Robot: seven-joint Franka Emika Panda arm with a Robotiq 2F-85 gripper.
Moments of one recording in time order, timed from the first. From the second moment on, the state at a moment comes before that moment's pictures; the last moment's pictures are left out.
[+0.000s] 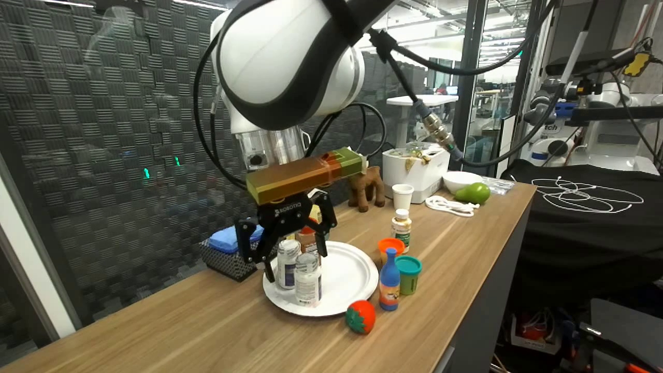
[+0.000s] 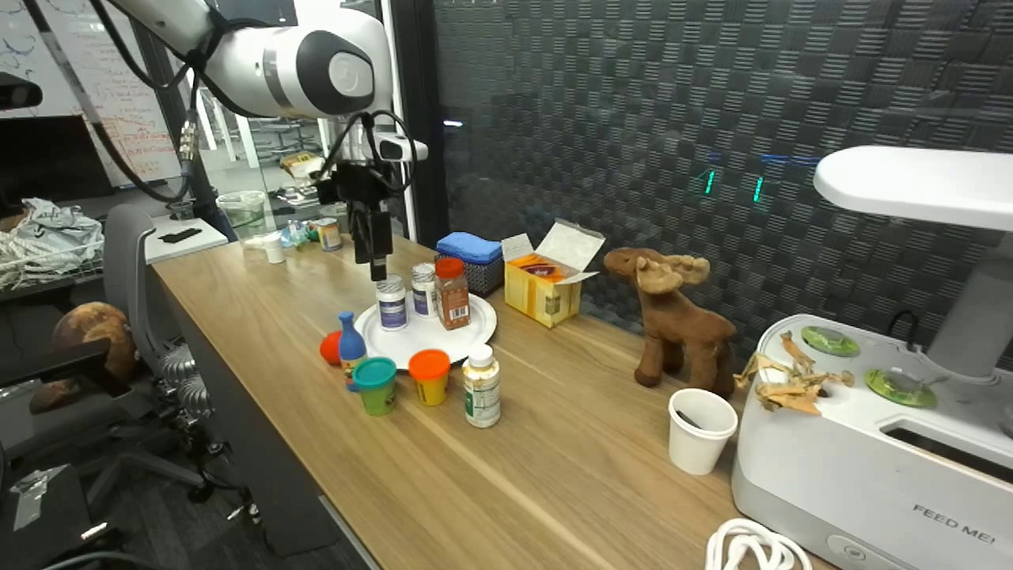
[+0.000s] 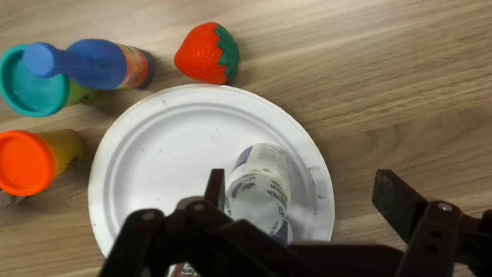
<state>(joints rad) 0.29 0.47 0.07 -1.75 -0.06 2.08 0.64</state>
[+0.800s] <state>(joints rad) 0.31 0.07 0.11 -2.19 -0.12 2.14 1.07</state>
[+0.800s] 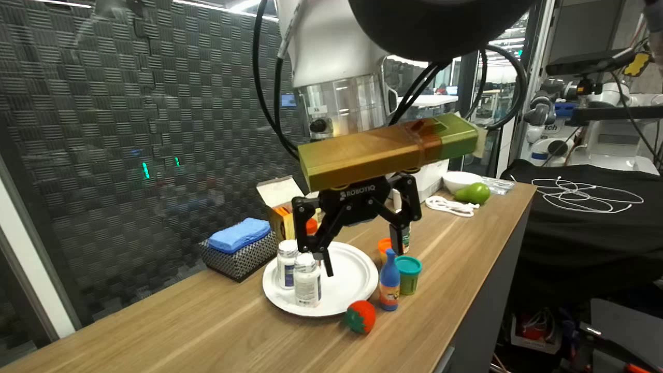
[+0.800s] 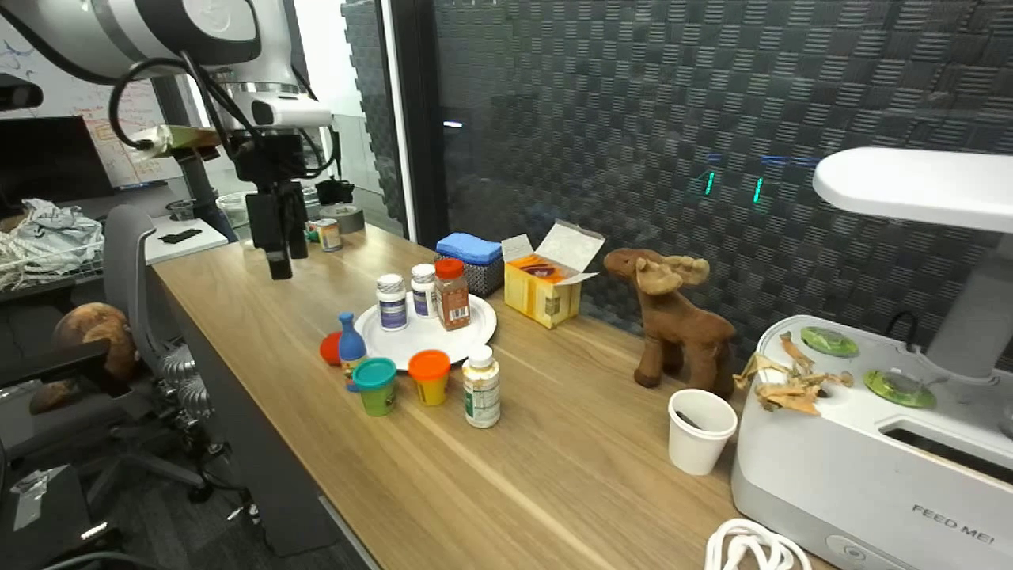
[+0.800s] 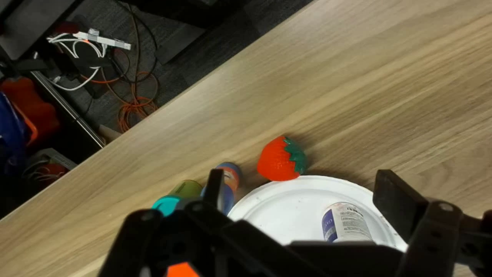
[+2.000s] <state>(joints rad) 0.06 0.08 -0.01 -2.16 -0.11 2.15 0.94</state>
